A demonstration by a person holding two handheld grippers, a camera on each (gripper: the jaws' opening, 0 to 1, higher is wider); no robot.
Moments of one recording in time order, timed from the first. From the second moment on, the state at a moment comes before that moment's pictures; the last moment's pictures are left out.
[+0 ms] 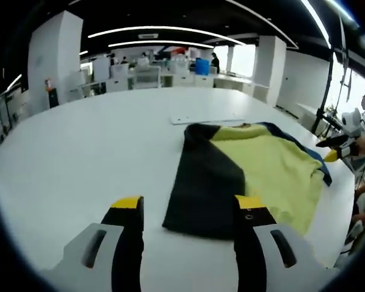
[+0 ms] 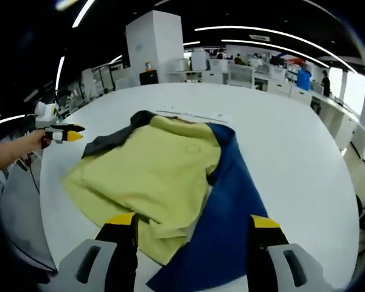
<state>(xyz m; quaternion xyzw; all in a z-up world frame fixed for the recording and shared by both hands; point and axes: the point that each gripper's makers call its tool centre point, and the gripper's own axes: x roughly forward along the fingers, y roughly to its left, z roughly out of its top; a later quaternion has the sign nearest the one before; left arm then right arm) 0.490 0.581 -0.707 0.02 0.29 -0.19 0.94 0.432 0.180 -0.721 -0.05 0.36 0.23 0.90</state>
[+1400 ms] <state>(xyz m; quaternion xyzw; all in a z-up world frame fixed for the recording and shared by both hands) 0.474 0.567 -0.761 -0.04 0.32 -0.16 0.93 0.376 0.162 -0.766 -0.16 0.37 0.16 0.90</state>
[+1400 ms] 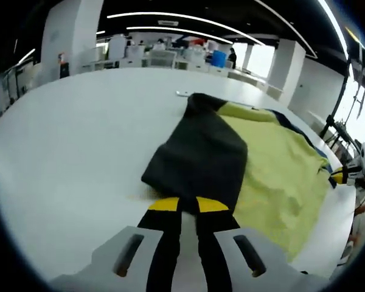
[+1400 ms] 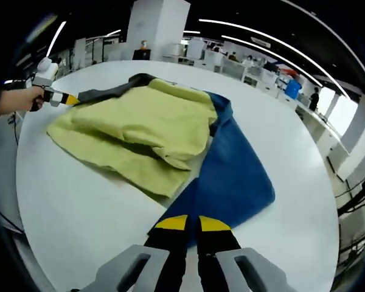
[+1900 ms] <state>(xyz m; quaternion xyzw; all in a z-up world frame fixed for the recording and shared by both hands) 0.474 0.570 -0.743 -0.05 0.30 -0.15 0.94 0.384 0.139 -0.728 -0.18 0.34 0.14 0.91</state>
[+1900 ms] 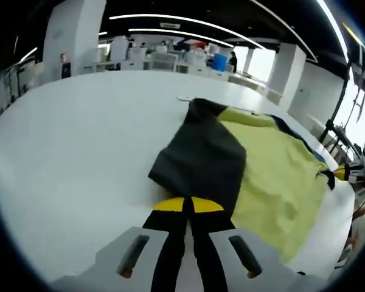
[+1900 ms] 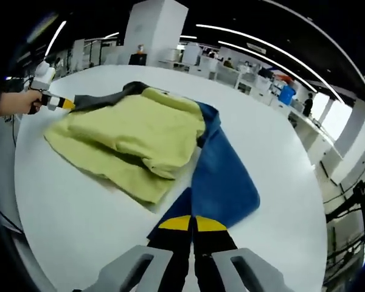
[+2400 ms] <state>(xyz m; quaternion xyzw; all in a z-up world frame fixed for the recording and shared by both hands) 0.494 0.613 -0.687 -0.03 0.25 -0.13 0.96 0.434 0.067 -0.650 -0.08 0.28 0.08 0.95</state>
